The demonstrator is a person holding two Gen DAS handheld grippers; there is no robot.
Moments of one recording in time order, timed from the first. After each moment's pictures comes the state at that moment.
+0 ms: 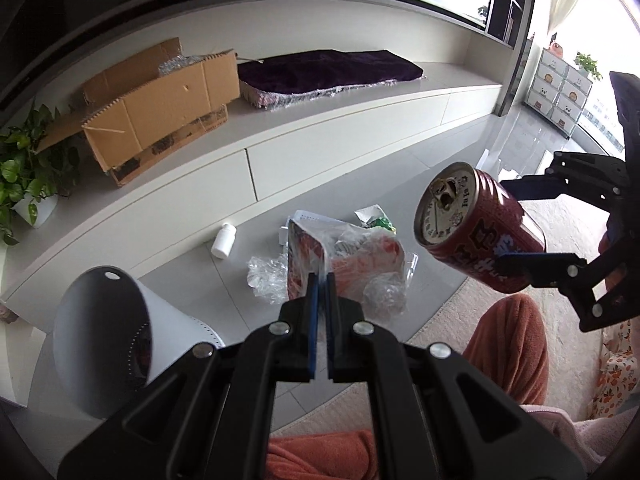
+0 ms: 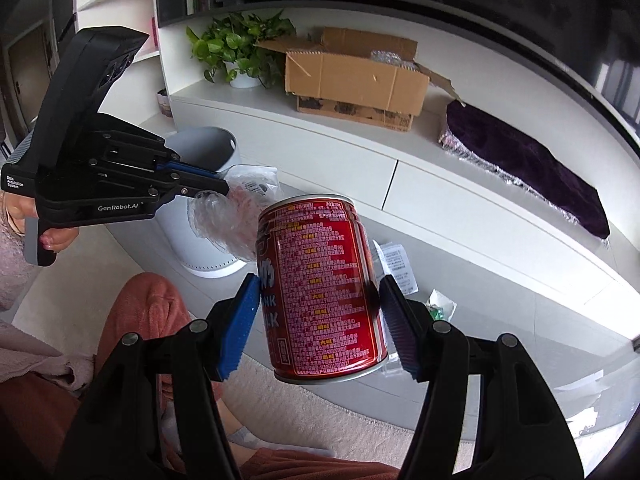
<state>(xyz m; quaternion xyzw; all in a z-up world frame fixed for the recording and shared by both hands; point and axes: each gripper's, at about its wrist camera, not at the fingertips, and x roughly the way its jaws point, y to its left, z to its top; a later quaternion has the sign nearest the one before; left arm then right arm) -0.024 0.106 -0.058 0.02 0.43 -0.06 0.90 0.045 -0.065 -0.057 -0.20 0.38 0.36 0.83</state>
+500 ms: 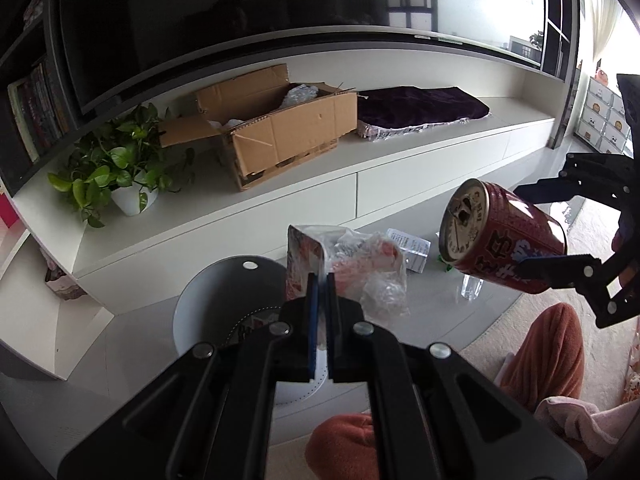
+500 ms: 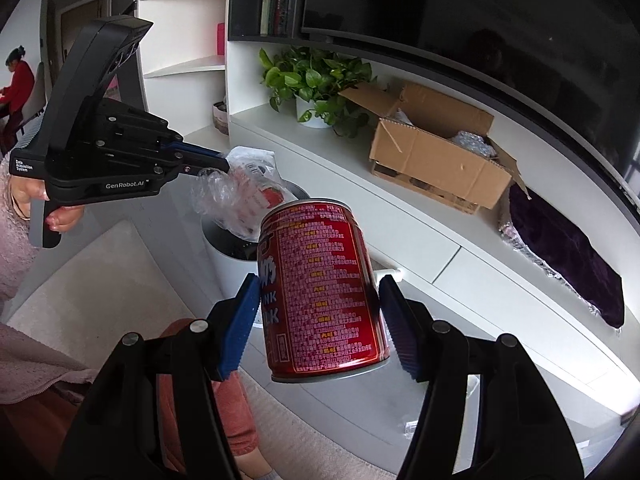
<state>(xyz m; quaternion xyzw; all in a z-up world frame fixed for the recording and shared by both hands) -0.104 0.222 0.007 0.02 0.39 0.06 0.92 0.016 0.073 0.002 -0.23 0.32 0.44 0.81</state>
